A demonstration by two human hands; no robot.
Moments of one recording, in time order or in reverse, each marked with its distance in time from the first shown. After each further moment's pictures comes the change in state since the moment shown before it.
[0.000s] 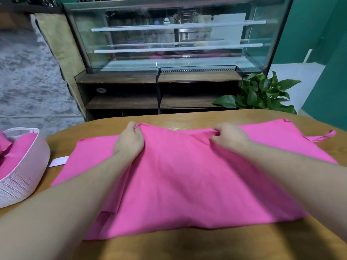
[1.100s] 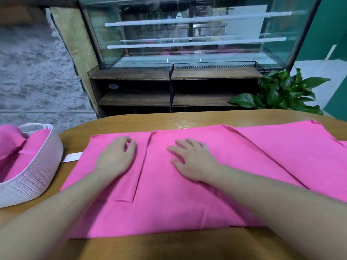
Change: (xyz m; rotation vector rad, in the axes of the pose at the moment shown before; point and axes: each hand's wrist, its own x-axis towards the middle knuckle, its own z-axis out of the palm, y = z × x) left_hand -0.004 -0.076 -0.032 0.183 -0.101 0.109; right_hand -0.019 -0.121 0.070 -0.032 -0.197 -0.371
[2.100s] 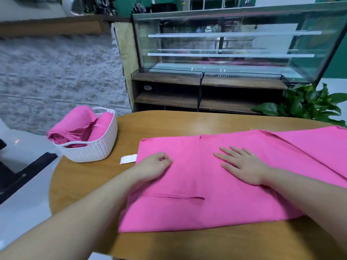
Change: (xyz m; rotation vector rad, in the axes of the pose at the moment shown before) left_hand -0.118 -0.007 -0.035 -0.425 -0.377 -0.167; right_hand -0.086 0.030 -0.006 -0.117 -0.199 -0.054
